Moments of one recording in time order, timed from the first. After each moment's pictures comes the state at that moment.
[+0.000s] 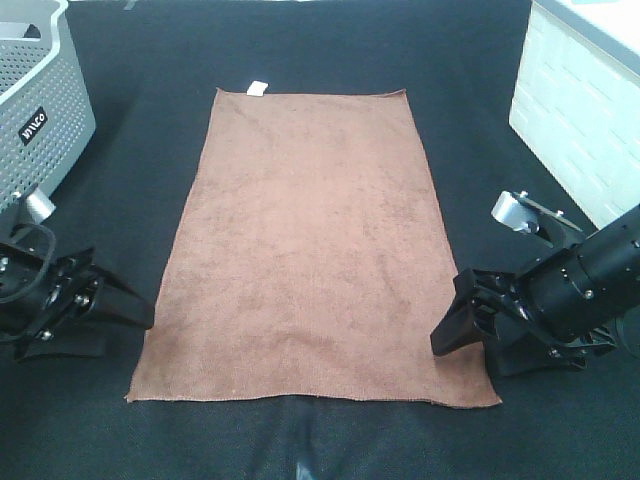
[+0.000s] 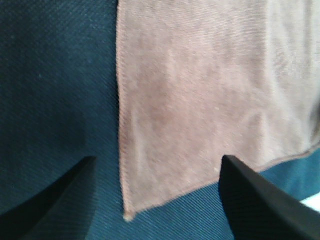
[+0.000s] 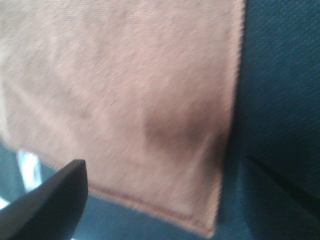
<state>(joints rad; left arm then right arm) -0.03 1.77 -0.63 -1.28 0.60 0.90 0.14 1.76 -0.64 1.00 0.55 -0.71</state>
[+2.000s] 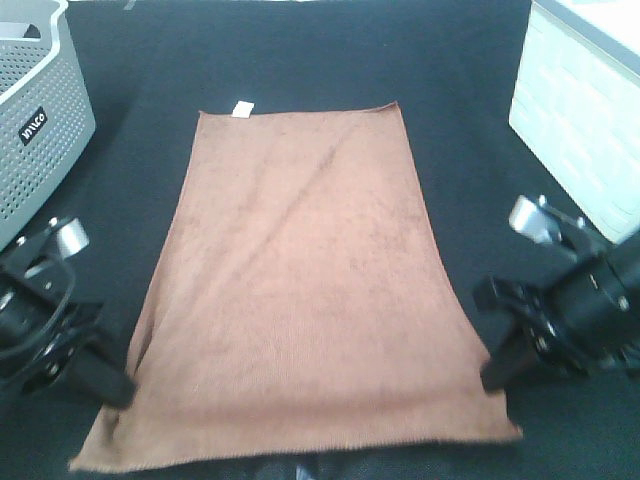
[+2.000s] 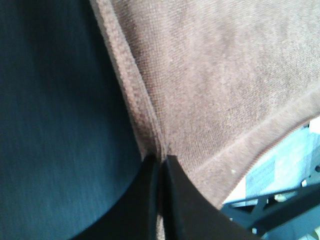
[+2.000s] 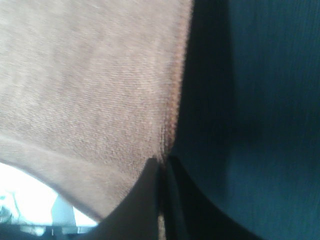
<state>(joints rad) -0.15 1.67 -0.59 -0.97 0.70 0.68 0.14 1.63 -0.58 0.85 0.66 -0.51</state>
